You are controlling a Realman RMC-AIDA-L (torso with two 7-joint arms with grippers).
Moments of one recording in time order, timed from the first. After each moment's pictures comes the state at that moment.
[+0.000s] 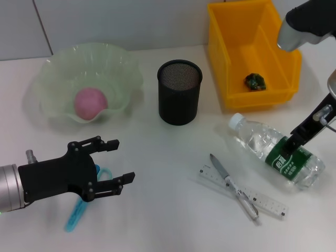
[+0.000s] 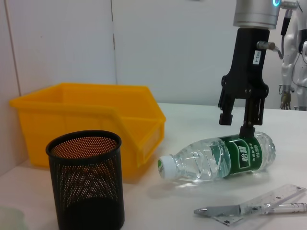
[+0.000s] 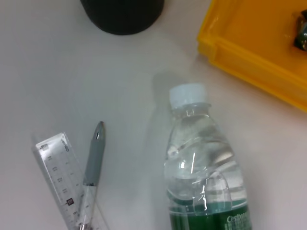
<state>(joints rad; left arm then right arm) -0.33 -2.06 1.17 0.72 1.64 1.40 -1.07 0.71 2.08 -1.17 -1.34 -2.89 -1.82 2.67</state>
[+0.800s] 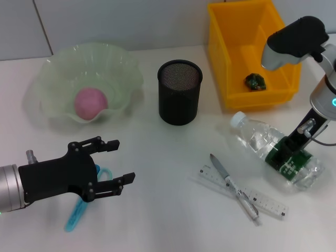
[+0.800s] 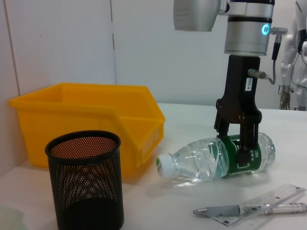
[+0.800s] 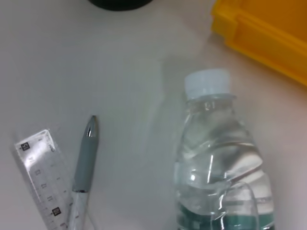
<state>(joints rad) -0.33 -2.06 1.17 0.72 1.64 1.41 -1.06 0.74 2.08 -1.21 -1.13 -2.89 -1.67 2.67</state>
